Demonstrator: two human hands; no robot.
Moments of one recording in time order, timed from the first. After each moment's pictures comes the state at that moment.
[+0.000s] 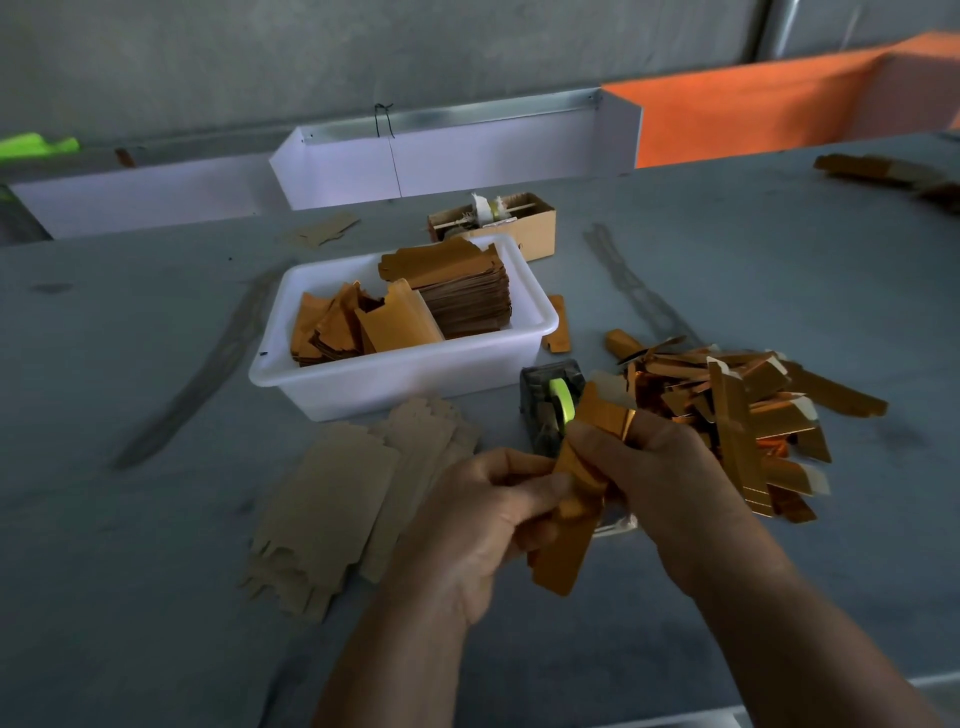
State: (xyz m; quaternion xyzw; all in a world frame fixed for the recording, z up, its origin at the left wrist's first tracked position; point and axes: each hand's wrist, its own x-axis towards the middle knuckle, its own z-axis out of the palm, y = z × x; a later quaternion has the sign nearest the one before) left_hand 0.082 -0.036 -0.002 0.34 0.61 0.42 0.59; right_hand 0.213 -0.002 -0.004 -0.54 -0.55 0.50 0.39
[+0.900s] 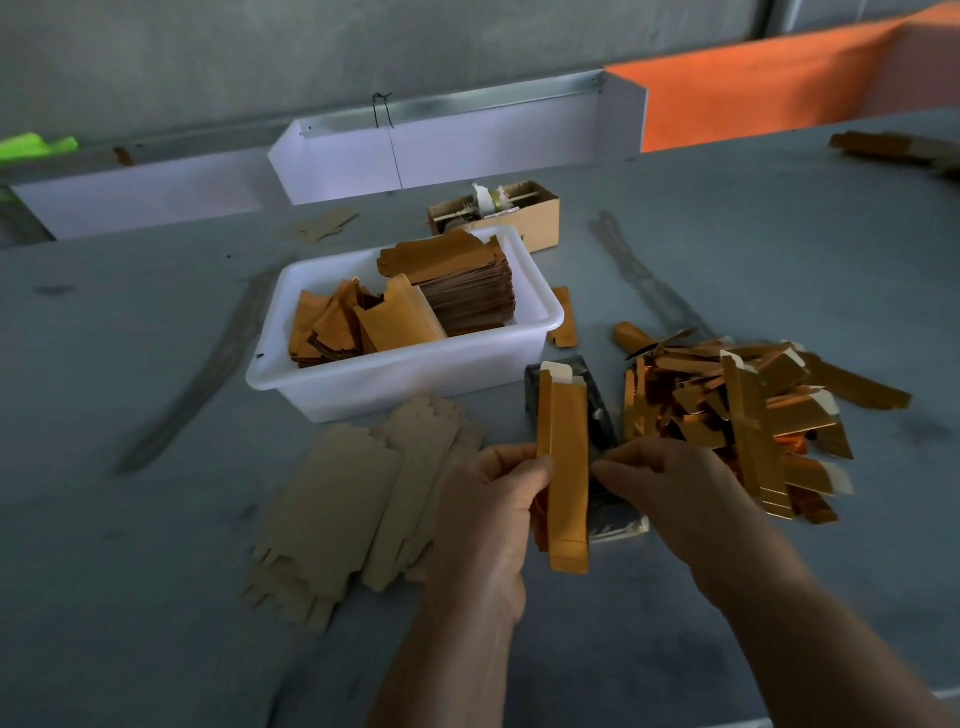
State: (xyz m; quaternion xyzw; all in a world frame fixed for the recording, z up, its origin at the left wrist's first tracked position) left_hand 0.093 -0.022 -0.026 0.28 0.62 0.53 0.50; right_hand 0.226 0.010 -0.030 -0.61 -0.59 0.45 0.29
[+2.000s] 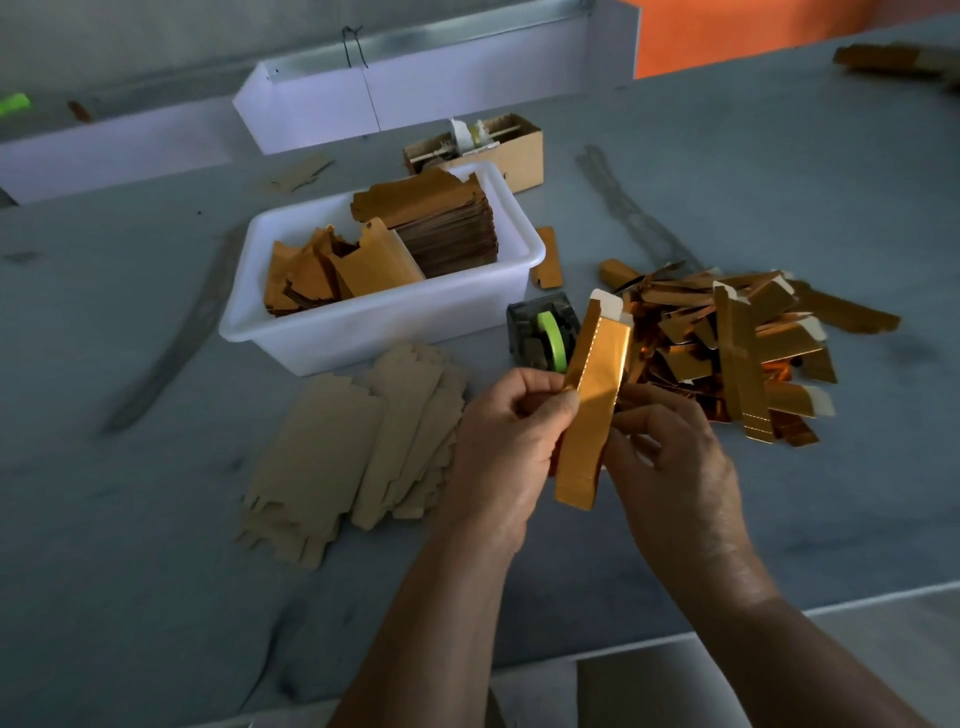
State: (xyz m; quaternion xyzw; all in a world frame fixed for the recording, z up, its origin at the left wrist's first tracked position) left_hand 0.108 -0.021 -0.034 0.45 0.60 0.48 0.46; right_hand 0.222 -0.026 -0.056 -0.64 -0.58 0.29 0.41
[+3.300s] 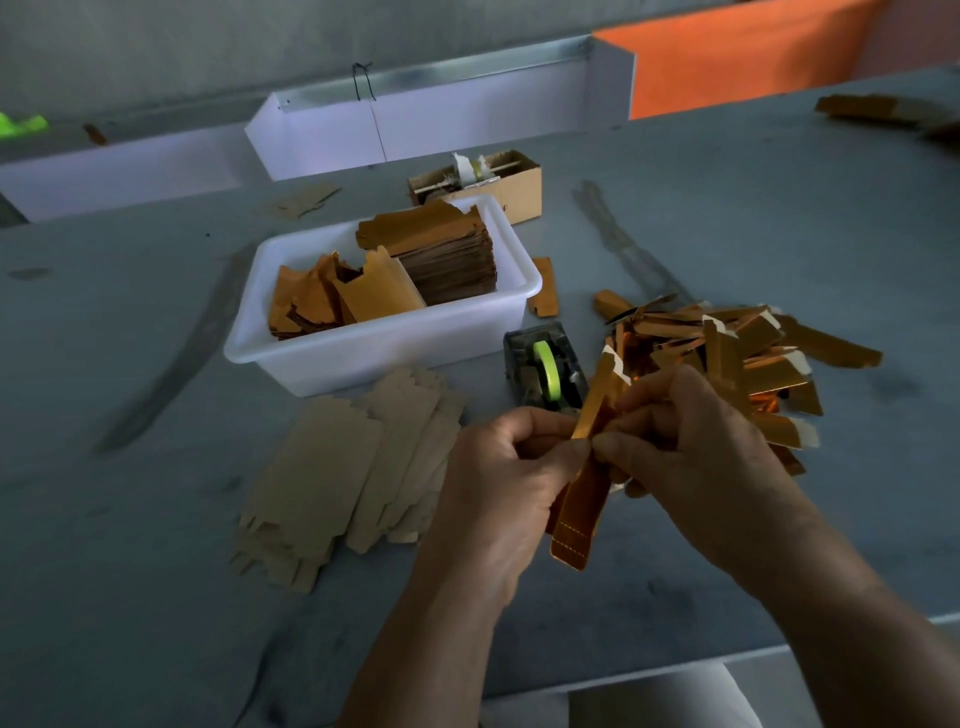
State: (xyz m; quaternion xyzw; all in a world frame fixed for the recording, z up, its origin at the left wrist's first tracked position) left_hand 0.107 -0.039 -0.009 0.46 0.57 0.47 0.49; right_hand 0.246 -0.017 -0.004 -0.53 -0.65 0.39 0.37
